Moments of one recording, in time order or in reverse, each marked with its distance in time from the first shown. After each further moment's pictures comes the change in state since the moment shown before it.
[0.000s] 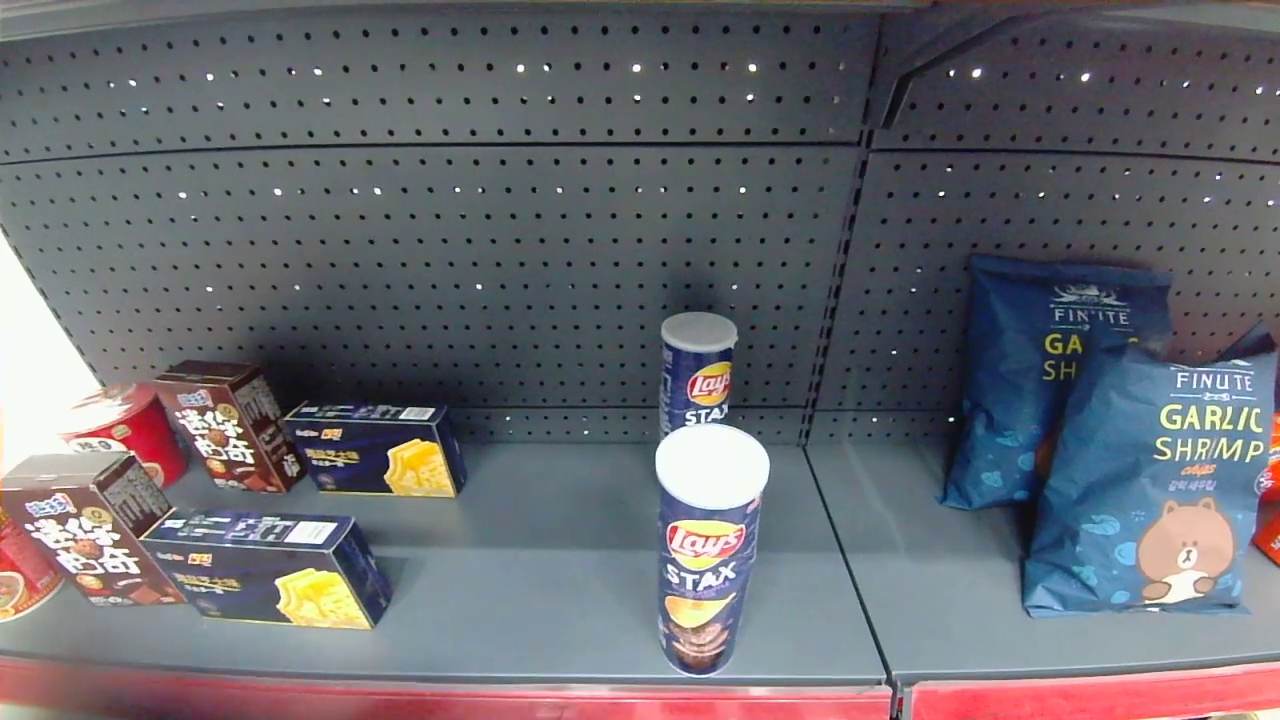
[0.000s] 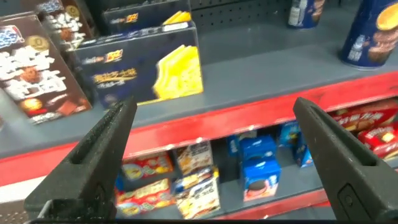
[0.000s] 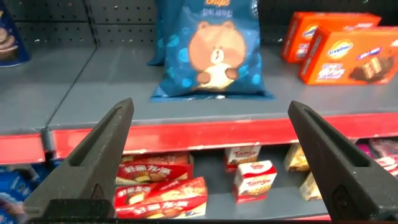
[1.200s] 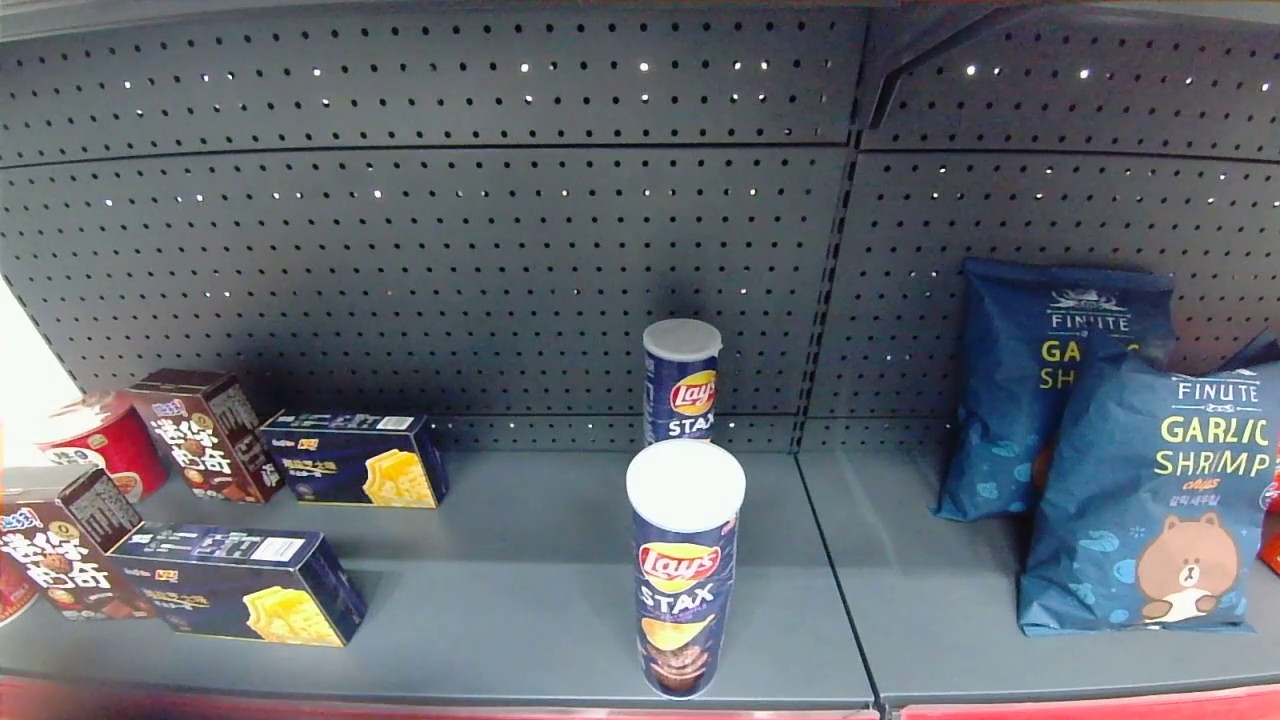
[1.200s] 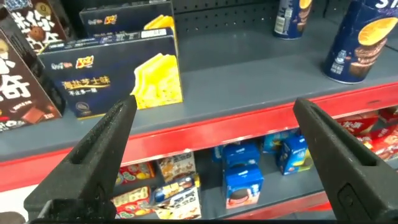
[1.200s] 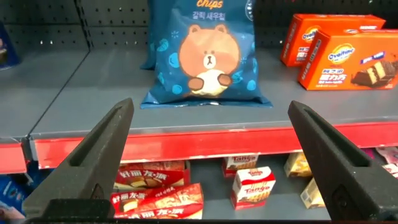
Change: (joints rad) left arm 0.001 0.000 0.000 0.000 -0.028 -0.058; right arm 0.002 0.000 0.000 0.002 0.014 0.000
